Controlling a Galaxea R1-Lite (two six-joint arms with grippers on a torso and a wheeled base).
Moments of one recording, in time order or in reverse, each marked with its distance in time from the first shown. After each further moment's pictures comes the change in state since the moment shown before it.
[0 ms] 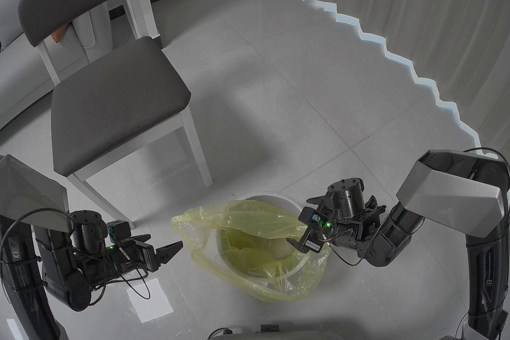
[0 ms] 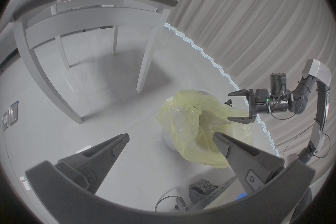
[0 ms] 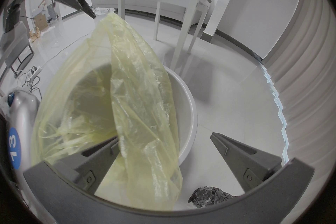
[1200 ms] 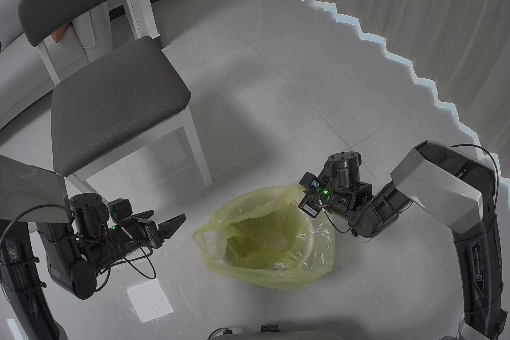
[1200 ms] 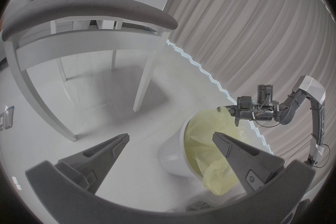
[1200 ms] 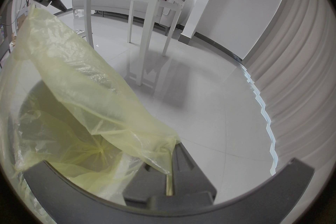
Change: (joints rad) left arm -0.006 -0.024 -0.137 0.001 0.007 -0.066; right arm -0.085 0.112 -0.321 0.067 -0.041 0.001
